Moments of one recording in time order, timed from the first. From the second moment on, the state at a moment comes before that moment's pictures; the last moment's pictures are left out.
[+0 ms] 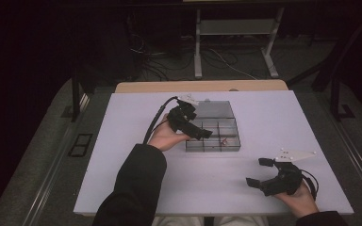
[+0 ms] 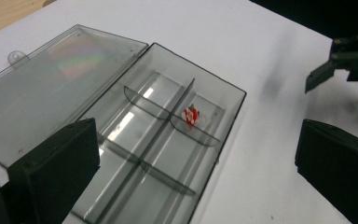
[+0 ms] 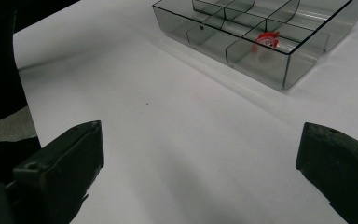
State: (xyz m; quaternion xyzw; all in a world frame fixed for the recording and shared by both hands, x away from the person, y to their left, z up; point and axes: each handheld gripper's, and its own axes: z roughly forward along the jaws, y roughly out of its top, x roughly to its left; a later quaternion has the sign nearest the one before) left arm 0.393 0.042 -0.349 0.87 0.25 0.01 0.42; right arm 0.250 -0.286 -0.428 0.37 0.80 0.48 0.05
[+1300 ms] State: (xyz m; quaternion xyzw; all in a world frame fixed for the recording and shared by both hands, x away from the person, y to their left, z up) left arm 0.302 0.142 -0.363 0.85 0.28 0.06 0.45; right arm 0.249 -0.287 -0.430 0.37 0.80 0.46 0.06
